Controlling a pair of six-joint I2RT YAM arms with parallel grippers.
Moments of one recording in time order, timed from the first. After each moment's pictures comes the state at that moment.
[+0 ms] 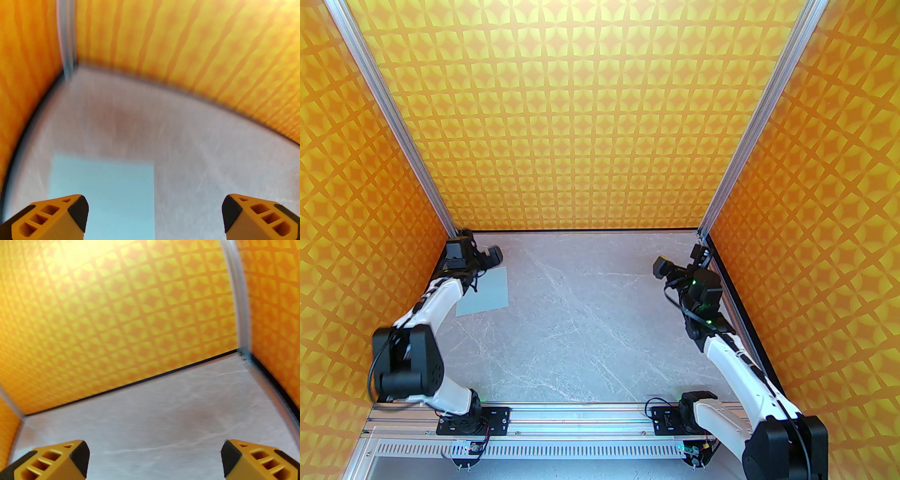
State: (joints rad) left arm 0.08 1.65 1.11 -0.23 0.04 -0.36; right arm 0.05 1.03 0.70 0.12 -0.02 0.39
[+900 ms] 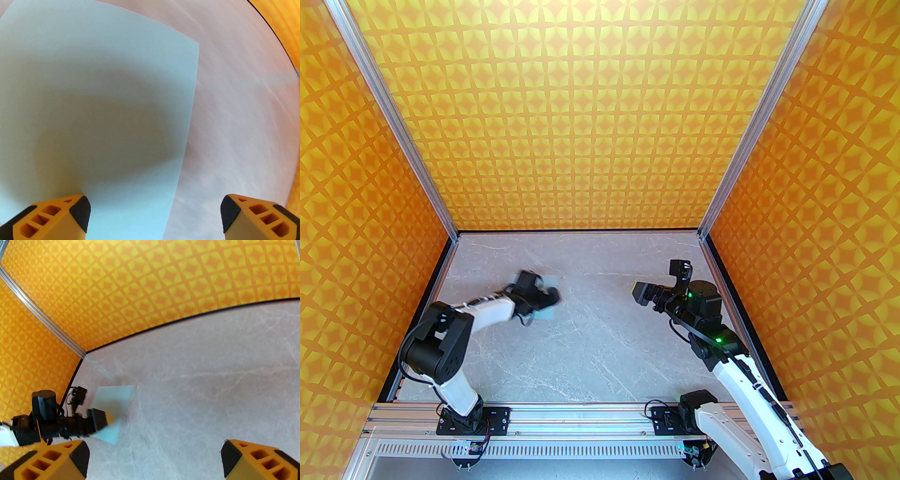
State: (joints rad) left arm -0.52 1.72 0.89 -0.08 0.11 -0.79; right arm 0.20 0.82 0.70 -0.27 -0.26 0.47
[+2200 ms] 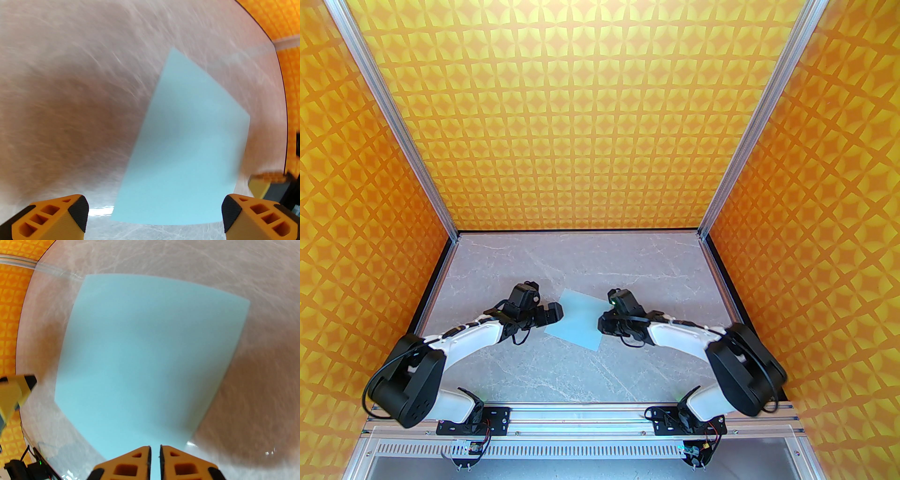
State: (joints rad) left arm -0.49 1.47 0.71 -0.13 0.21 -0.67; right arm 0.59 1.56 0.73 -0.12 -0.17 0.70
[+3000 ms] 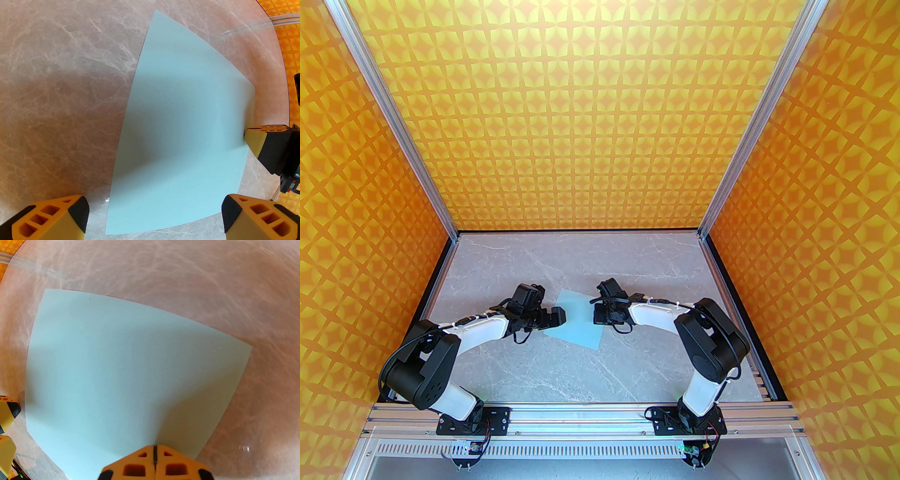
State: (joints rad) left arm -0.47 1.57 0.73 -0.13 0.31 -0.61; right arm 0.59 1.78 0.97 -0.28 -0.09 0.55
